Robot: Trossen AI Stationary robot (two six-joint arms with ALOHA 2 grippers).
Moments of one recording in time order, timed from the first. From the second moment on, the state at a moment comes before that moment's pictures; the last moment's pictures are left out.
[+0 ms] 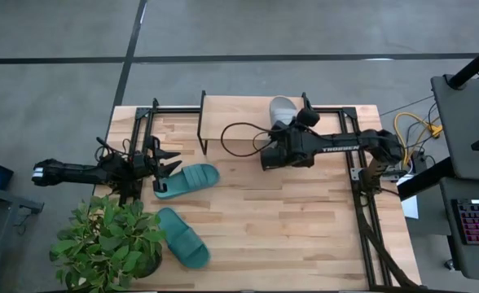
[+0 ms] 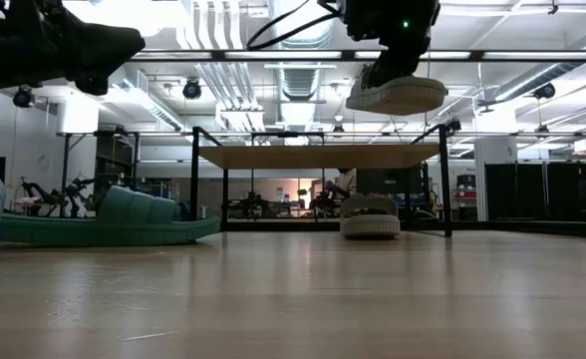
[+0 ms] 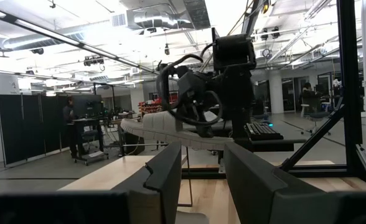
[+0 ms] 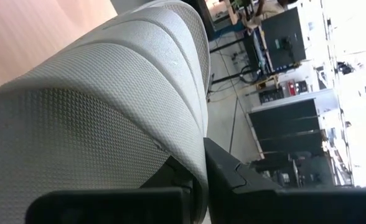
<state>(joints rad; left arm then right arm) -0.03 0.24 0.01 0.51 -0.21 0.16 -0.01 1.77 1.60 -1.56 1.19 0.62</state>
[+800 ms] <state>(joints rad) -0.03 0.24 0.01 0.51 -0.21 0.16 -0.17 1.77 1.60 -1.36 1.11 0.30</state>
